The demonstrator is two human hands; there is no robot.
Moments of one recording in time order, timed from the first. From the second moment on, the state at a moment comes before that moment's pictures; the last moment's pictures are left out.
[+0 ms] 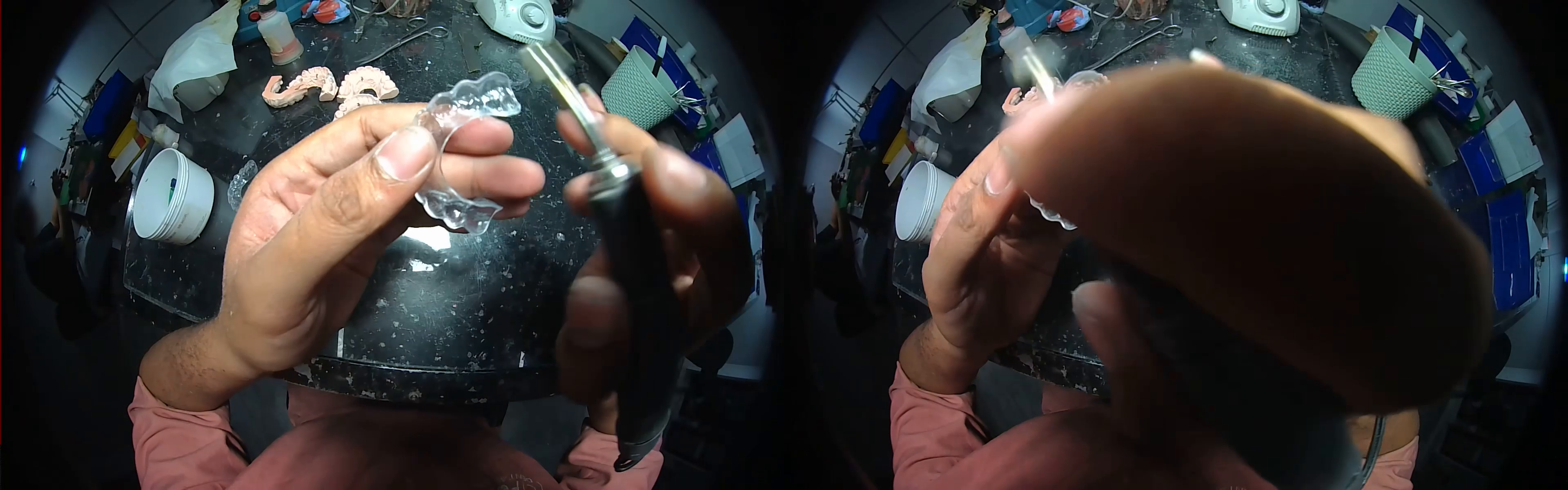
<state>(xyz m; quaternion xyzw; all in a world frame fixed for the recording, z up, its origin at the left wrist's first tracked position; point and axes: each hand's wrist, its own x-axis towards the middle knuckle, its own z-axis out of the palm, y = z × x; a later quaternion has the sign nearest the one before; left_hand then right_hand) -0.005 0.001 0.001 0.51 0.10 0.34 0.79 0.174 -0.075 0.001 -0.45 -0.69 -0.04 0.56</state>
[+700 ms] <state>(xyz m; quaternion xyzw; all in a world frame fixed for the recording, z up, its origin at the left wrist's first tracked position) -0.004 -0.003 -0.002 0.56 0.13 0.36 0.73 0.178 -0.057 -0.006 -0.33 -0.78 -0.04 0.53</state>
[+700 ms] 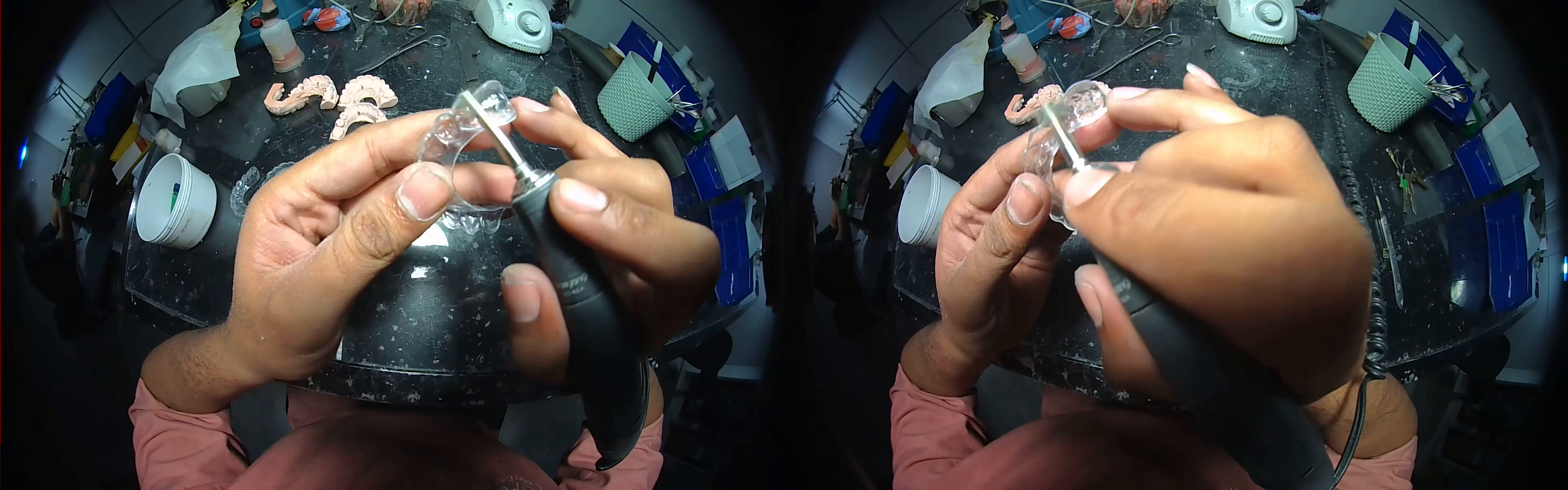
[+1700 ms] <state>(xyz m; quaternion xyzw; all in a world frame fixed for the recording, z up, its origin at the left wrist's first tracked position) -0.008 0.005 -0.008 0.81 0.17 0.43 0.36 0.185 -0.056 0.000 -0.31 -0.79 0.05 0.53</state>
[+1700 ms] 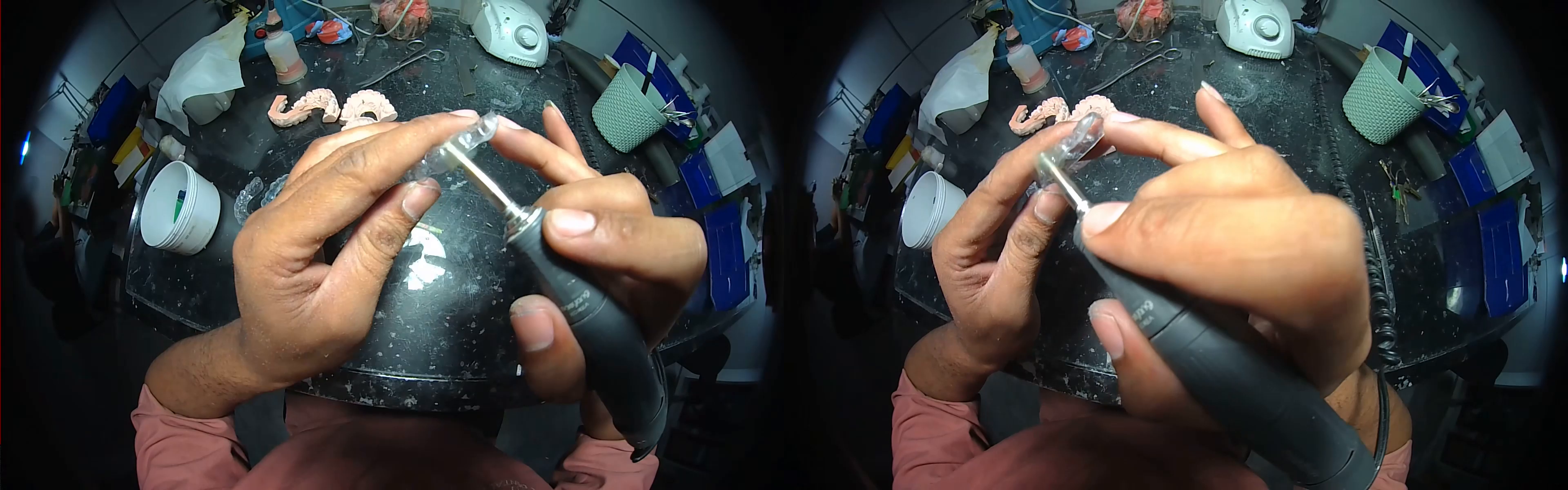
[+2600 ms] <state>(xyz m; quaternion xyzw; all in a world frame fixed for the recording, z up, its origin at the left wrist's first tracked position) -0.012 0.012 -0.001 0.87 0.13 0.43 0.18 0.179 -0.068 0.004 -0.32 -0.72 0.16 0.60</state>
